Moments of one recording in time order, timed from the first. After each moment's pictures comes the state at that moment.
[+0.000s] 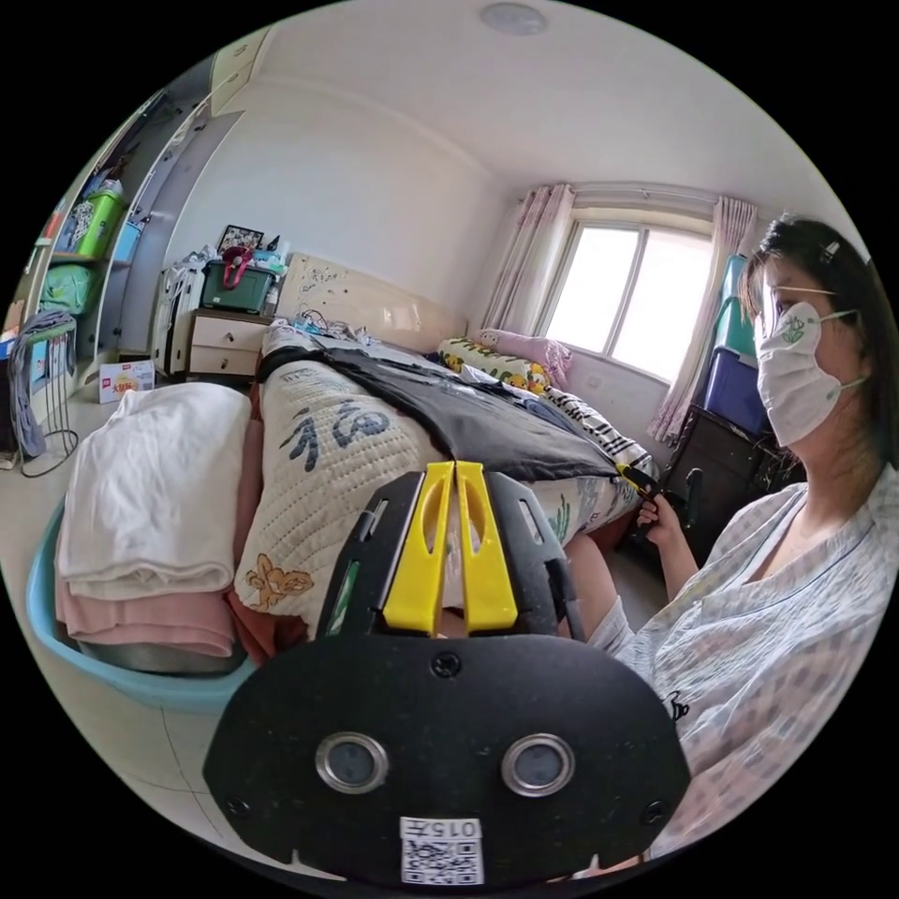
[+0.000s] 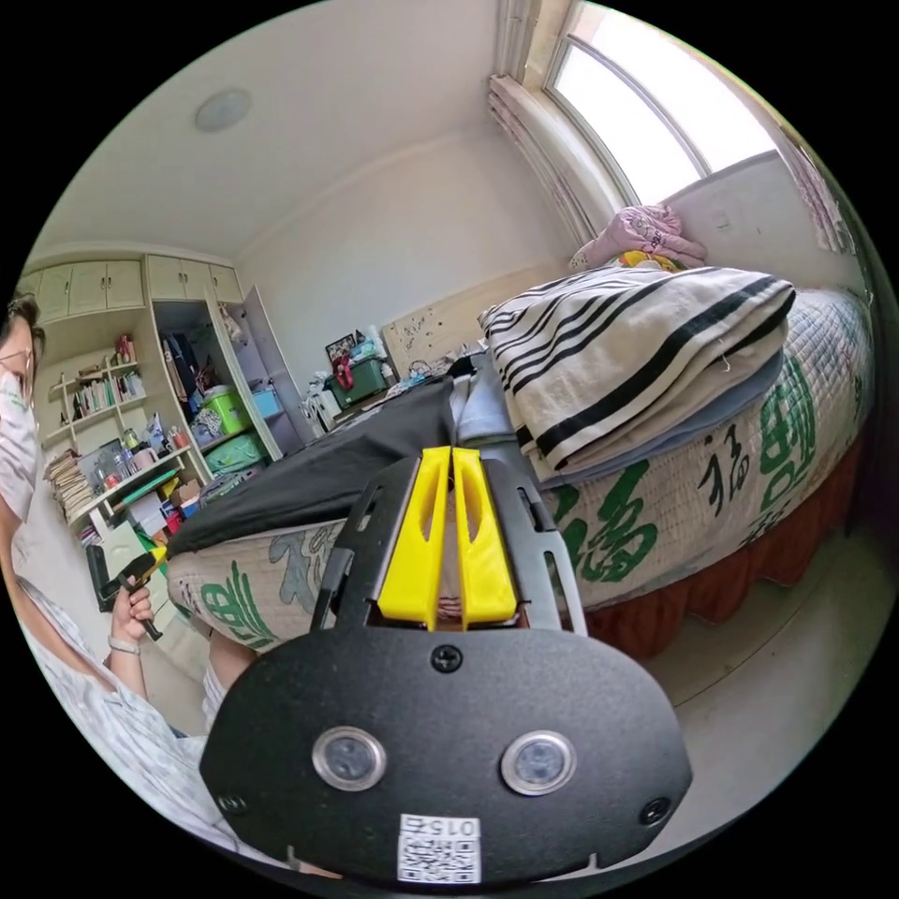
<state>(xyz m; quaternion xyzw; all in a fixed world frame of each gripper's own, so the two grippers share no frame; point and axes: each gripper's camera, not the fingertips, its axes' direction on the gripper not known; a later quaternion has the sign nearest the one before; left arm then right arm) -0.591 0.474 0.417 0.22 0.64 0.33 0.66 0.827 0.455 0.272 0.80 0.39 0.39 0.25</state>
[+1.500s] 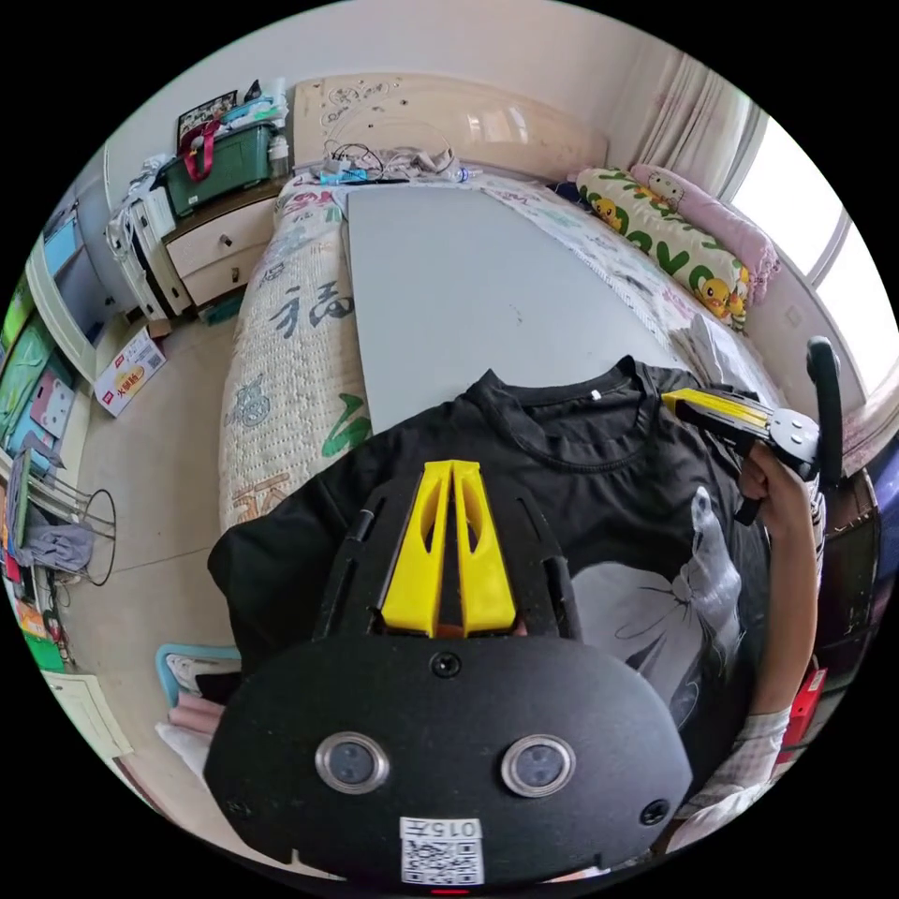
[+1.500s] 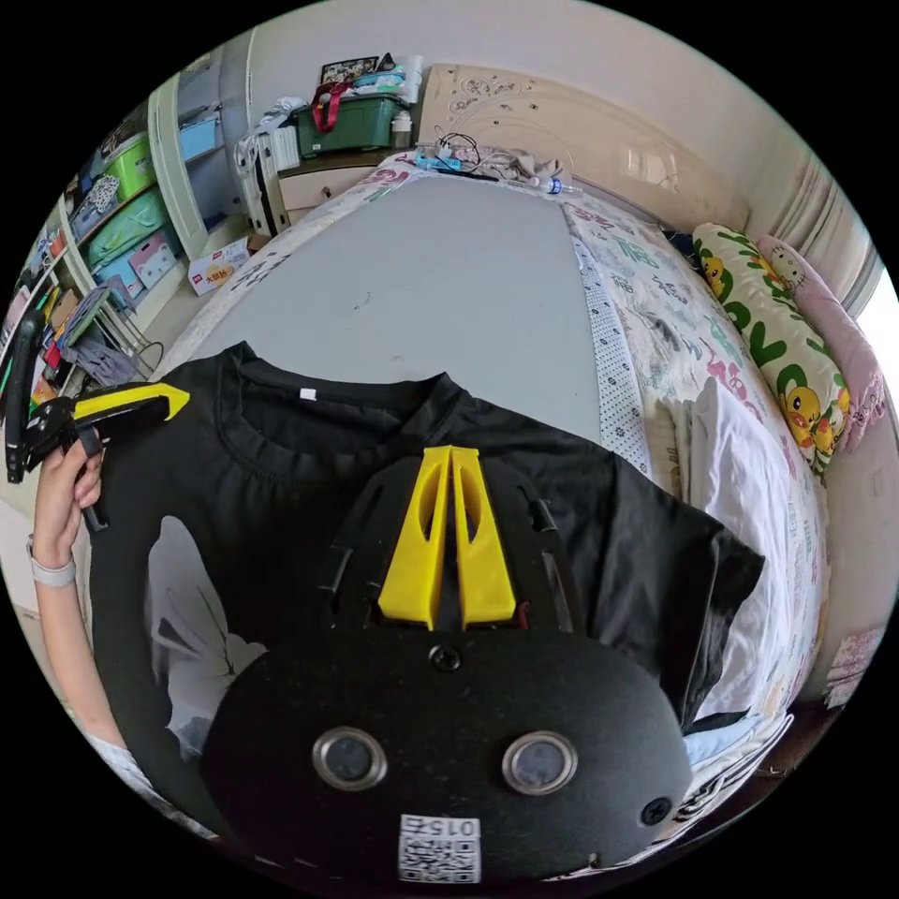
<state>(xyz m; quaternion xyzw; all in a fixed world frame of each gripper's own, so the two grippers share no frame) 0.216 0.044 0.304 0.02 0.40 0.45 0.80 0.698 0.025 -0.477 0.49 0.38 0.55 0.56</state>
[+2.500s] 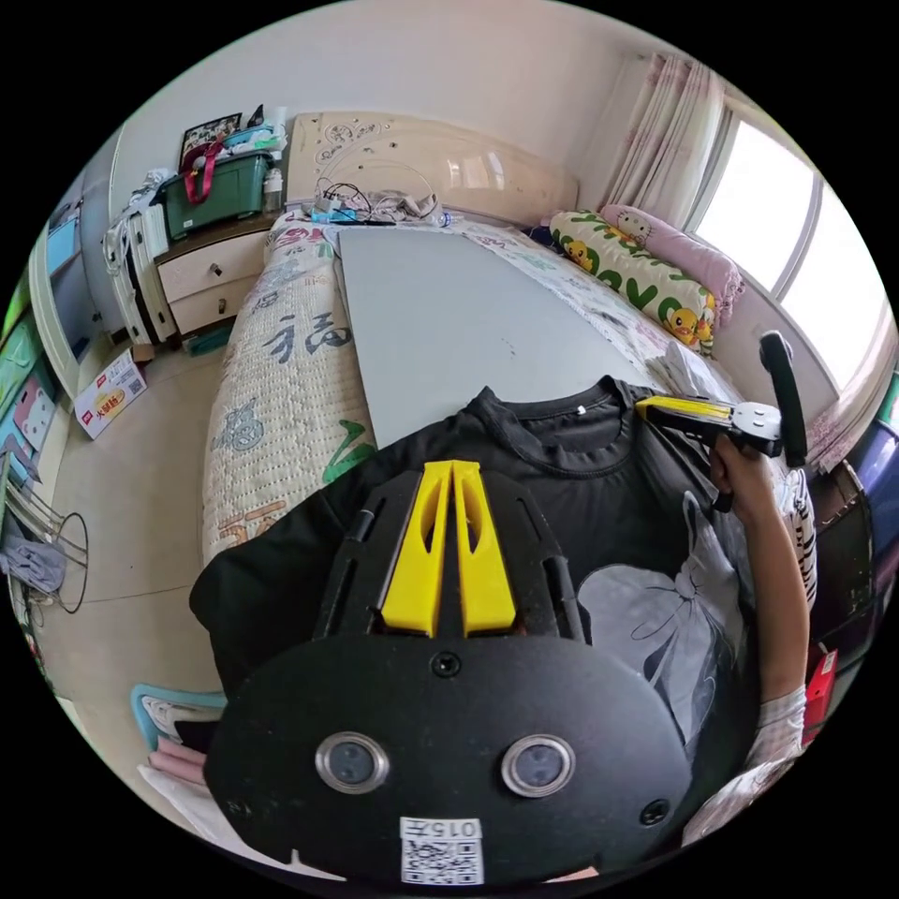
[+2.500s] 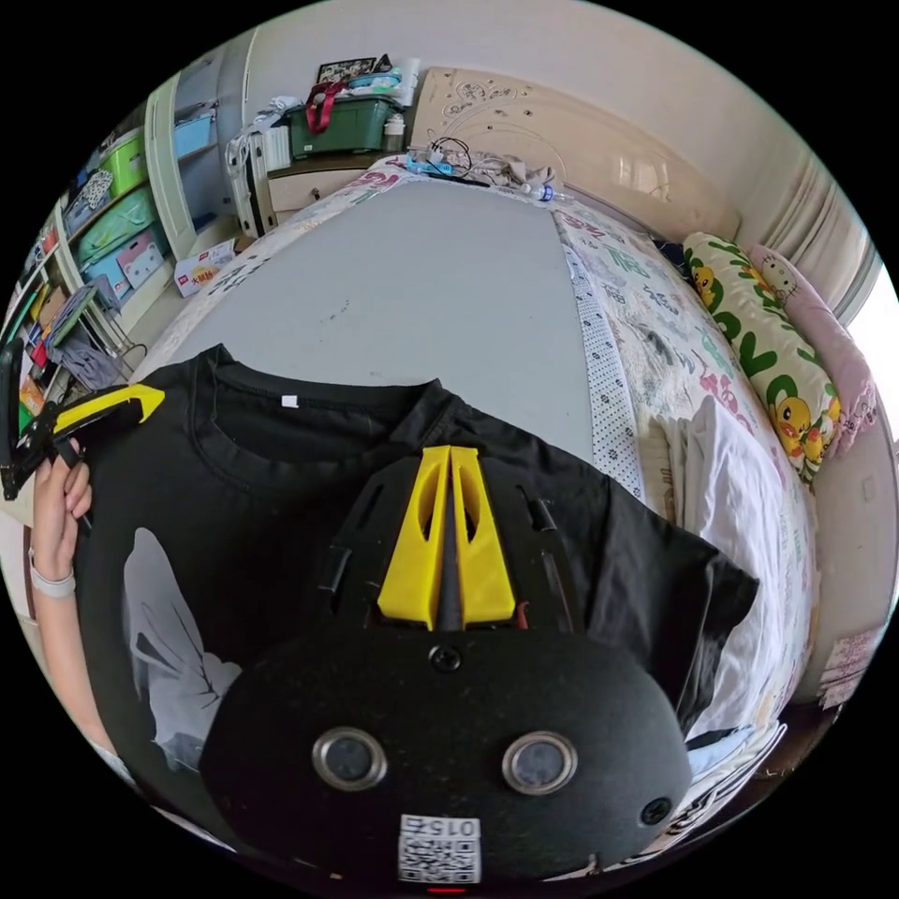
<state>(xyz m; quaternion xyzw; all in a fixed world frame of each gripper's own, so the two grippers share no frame) 0.273 0.024 0.384 0.06 0.46 0.43 0.77 0.508 -0.082 -0.588 0.48 0.41 0.56 0.54</state>
